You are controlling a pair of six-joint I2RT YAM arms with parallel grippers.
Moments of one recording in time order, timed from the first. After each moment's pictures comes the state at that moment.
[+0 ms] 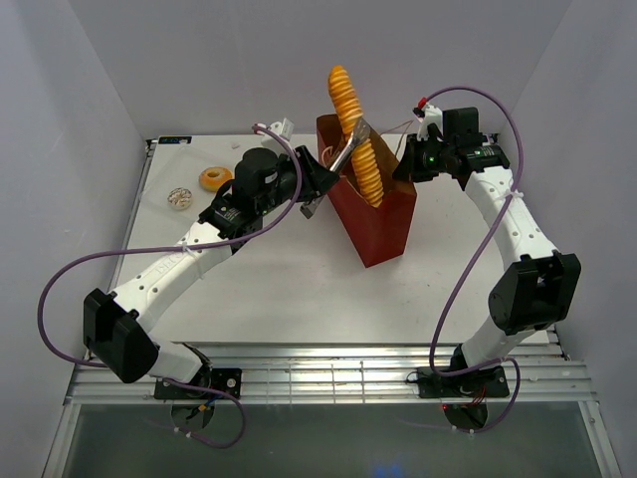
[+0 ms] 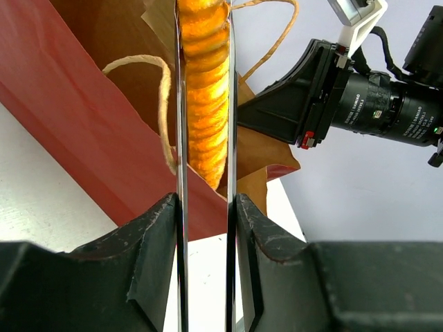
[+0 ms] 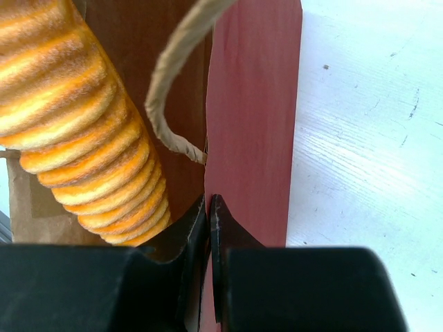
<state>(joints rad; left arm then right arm) -0.65 1.40 1.30 -0.08 0.07 -0.68 0.20 1.63 1.61 -0.66 -0.45 0.07</state>
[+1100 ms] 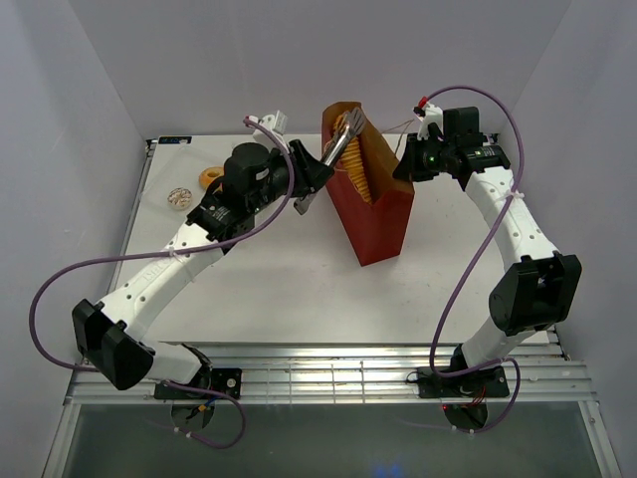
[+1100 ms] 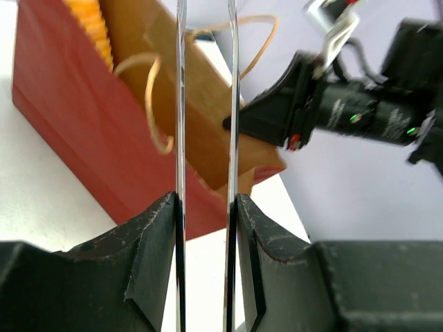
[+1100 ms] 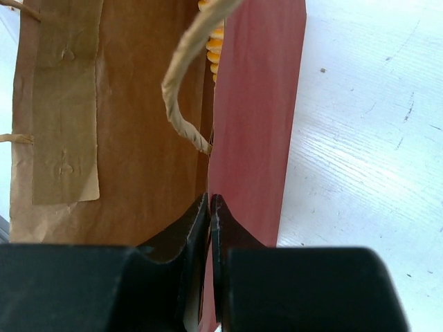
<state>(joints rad) -0.65 1.36 1.34 -0.15 0.05 -0.64 0.20 1.63 1.60 -0.66 -0.45 0.07</state>
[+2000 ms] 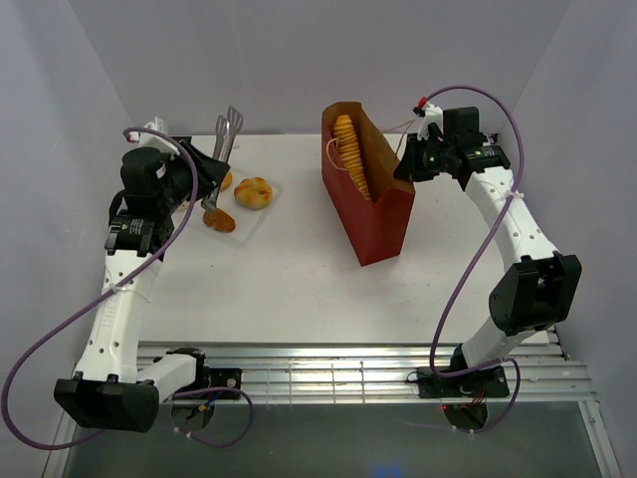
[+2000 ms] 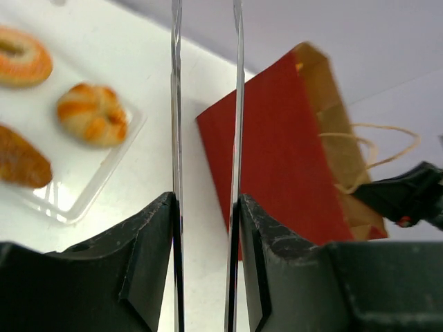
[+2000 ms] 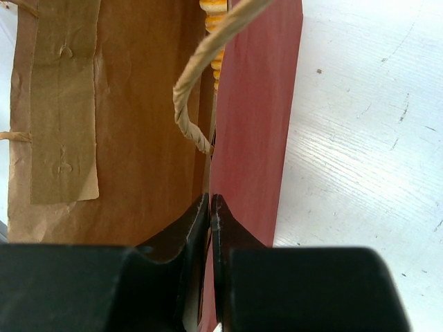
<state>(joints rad) -0.11 1.10 1.31 -0.44 0.17 -0.62 0.20 1.63 1.60 -0.66 -0.44 0.06</state>
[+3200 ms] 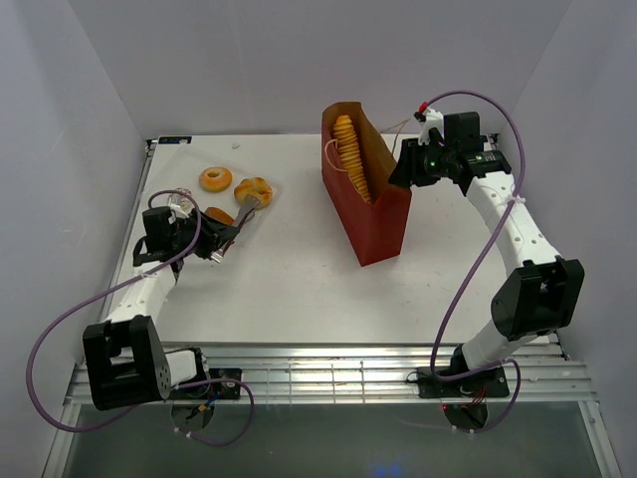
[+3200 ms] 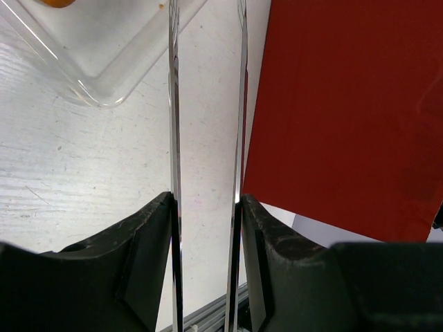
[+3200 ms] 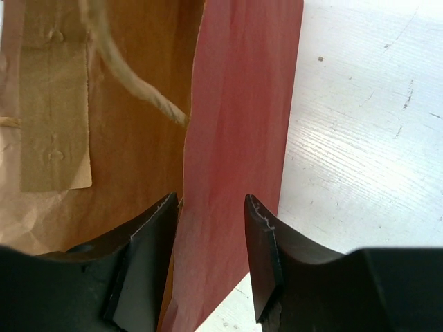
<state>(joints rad) 0.16 1.22 0.66 -0.08 0.61 -0.86 0.20 1.60 1.55 -0.65 -0.43 0.06</state>
